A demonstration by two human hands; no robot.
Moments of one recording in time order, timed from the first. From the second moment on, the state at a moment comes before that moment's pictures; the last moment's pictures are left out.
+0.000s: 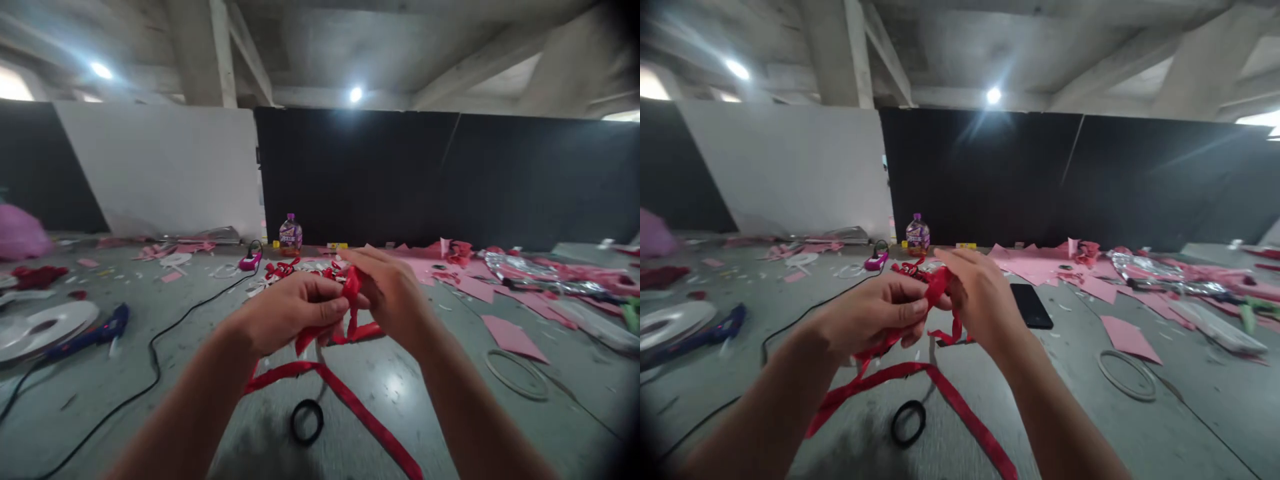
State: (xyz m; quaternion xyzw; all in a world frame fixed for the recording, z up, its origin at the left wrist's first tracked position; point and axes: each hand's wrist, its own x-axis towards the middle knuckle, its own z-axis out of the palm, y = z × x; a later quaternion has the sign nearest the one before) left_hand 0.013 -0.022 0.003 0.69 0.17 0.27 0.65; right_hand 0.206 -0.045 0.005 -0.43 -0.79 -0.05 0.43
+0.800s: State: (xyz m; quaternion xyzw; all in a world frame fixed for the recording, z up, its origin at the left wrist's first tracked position) left_hand 0.009 0.005 -0.004 0.74 0.16 0.40 0.52; right_hand 0.173 -0.031 -0.021 -0.40 -0.63 0.29 0.60
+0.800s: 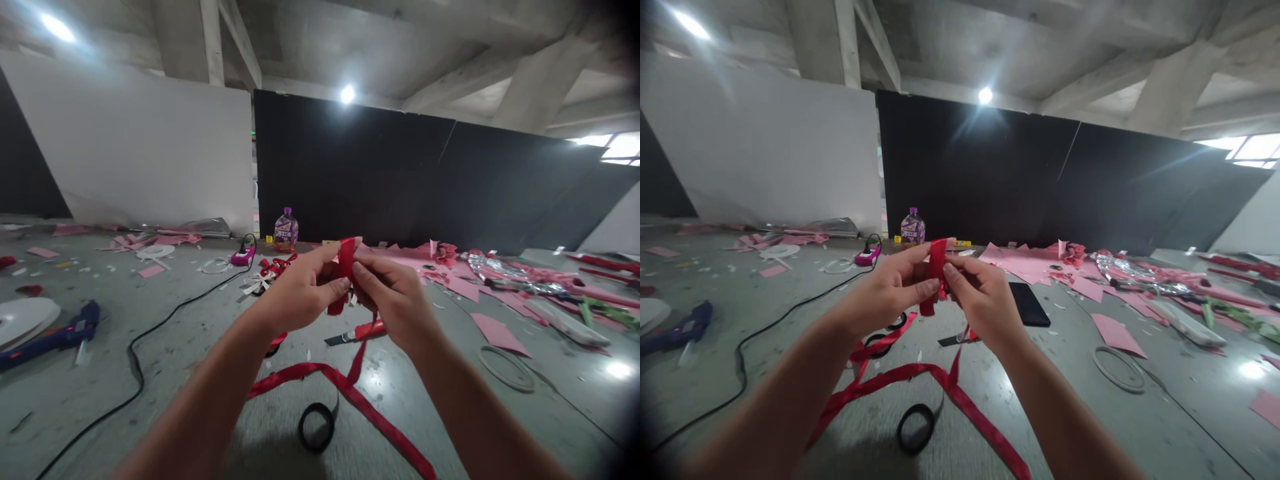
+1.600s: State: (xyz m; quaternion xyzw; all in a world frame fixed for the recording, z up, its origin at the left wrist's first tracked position) left_hand 0.033 -0.003 -0.014 0.66 0.22 0.47 0.54; right_hand 0.168 -0.031 -0.023 -0.36 -0.45 0.42 0.70
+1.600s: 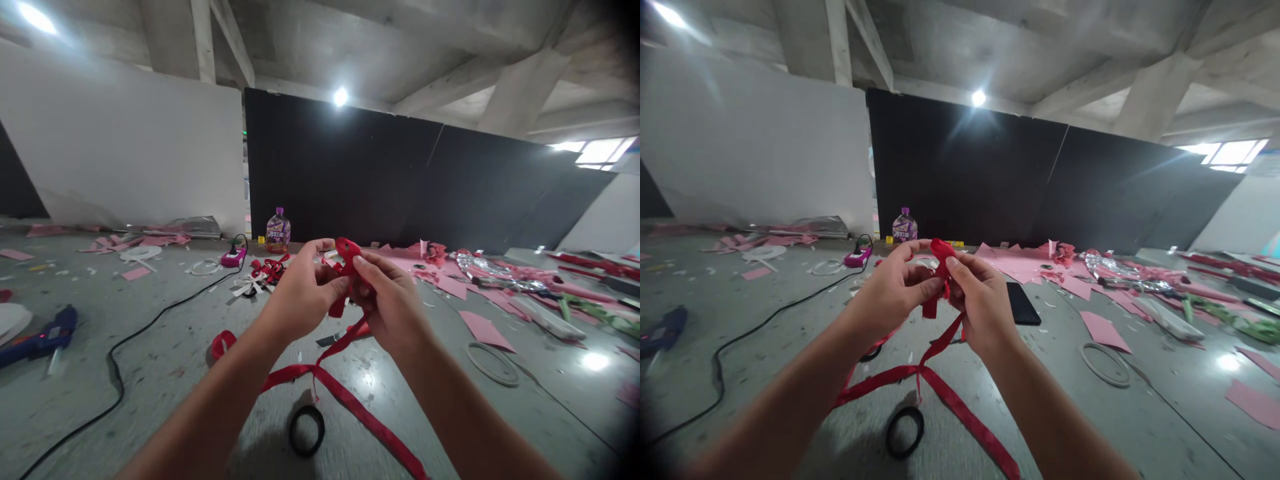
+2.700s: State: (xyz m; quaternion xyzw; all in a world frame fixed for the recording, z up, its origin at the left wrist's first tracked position) left_hand 0.035 0.003 -0.018 0.55 0.16 0.55 0.61; right_hand 0.167 -0.034 -0.024 -0.37 -0.52 0.36 0.68
